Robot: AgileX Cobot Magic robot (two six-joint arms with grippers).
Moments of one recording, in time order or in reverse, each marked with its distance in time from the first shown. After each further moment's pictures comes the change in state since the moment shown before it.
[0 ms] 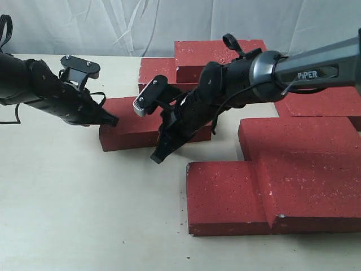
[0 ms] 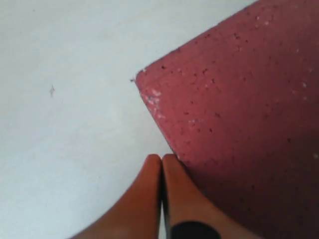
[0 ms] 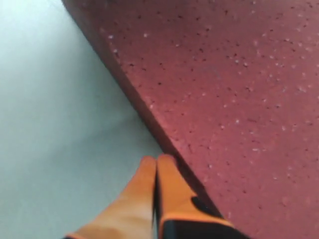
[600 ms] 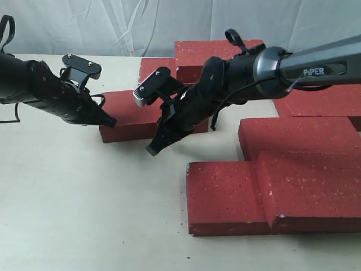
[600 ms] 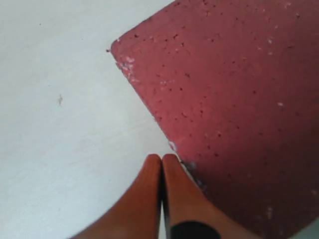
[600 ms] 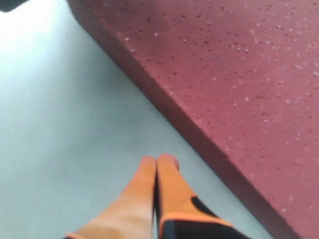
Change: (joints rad) left arm 0.000 -0.004 0.000 0.069 -0.003 0.000; right arm 0.000 -0.031 0.000 0.011 -0.004 0.076
